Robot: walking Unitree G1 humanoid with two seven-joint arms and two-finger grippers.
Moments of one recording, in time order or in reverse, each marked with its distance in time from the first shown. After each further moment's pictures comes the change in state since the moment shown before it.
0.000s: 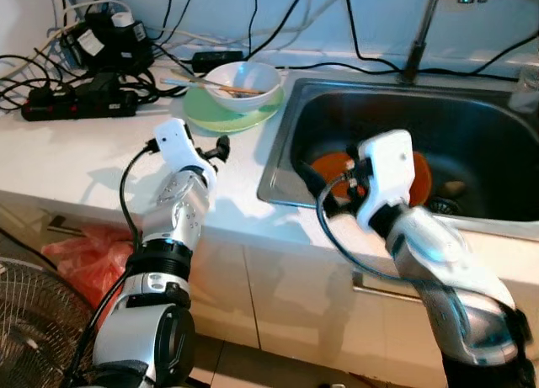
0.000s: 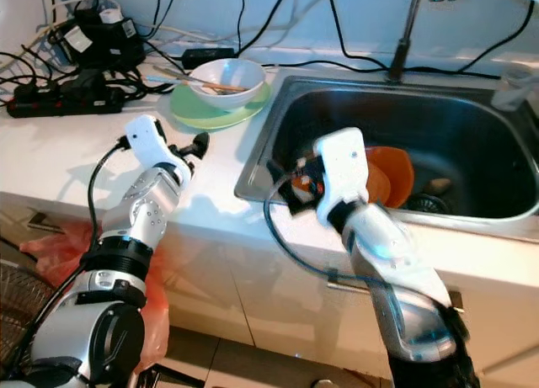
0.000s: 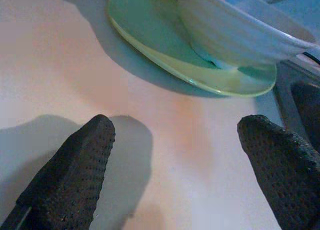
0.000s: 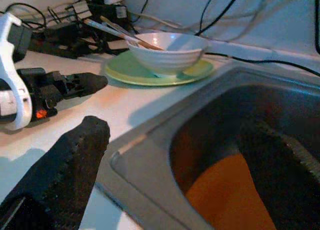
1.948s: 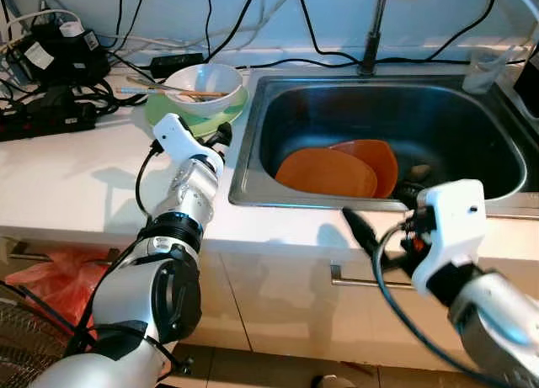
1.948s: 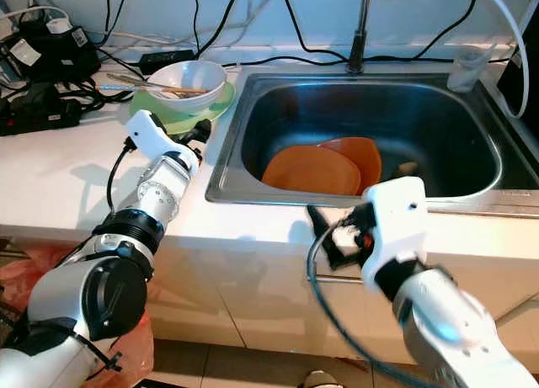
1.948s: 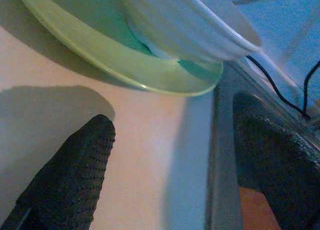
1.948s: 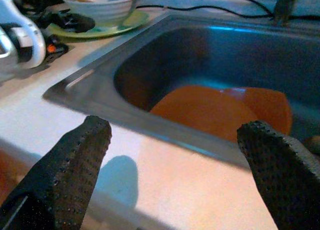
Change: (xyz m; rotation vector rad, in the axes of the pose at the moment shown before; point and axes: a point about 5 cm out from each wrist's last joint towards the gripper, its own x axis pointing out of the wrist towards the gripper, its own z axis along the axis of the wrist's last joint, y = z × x) left arm 0.017 -0.008 0.008 -0.275 -0.027 0.034; right arm -0.083 0.002 0.001 0.035 0.145 -0.115
